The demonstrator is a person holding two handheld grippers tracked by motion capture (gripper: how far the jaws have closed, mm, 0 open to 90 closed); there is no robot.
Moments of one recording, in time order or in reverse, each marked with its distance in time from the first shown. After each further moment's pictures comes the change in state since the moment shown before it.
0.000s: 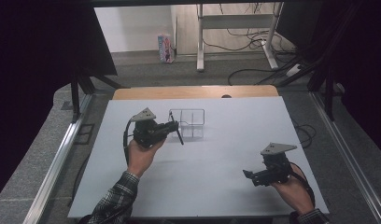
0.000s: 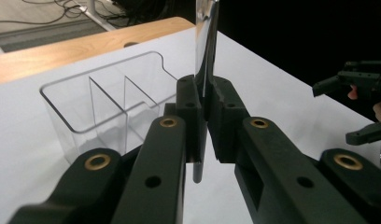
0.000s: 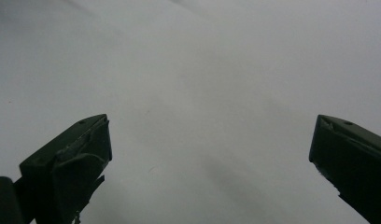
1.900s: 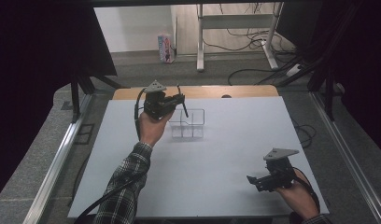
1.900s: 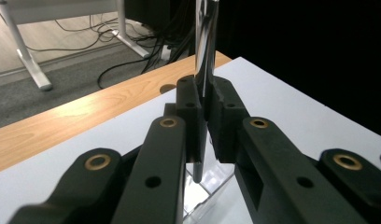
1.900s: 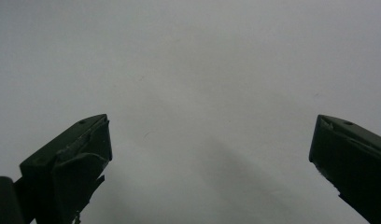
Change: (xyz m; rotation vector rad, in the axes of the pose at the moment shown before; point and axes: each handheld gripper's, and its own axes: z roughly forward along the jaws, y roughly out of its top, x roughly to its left) left arm 0.028 0.064 0.041 -0.035 0.115 0.037; right arm -0.002 -0.018 -0.001 0.062 -0.005 0.018
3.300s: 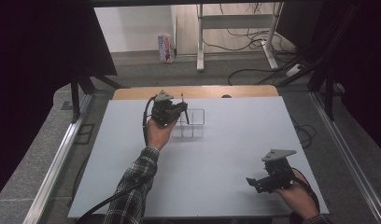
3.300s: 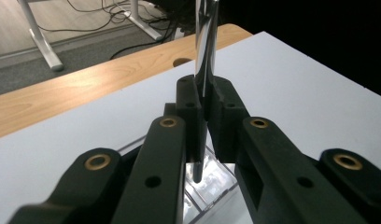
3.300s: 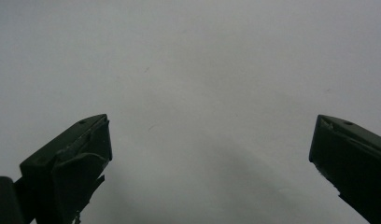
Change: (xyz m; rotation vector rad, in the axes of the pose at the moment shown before) left arm 0.005 -0.037 0.036 0.056 0.053 -0.015; right arm 0.002 -0.001 0.004 0.031 0.016 -0.010
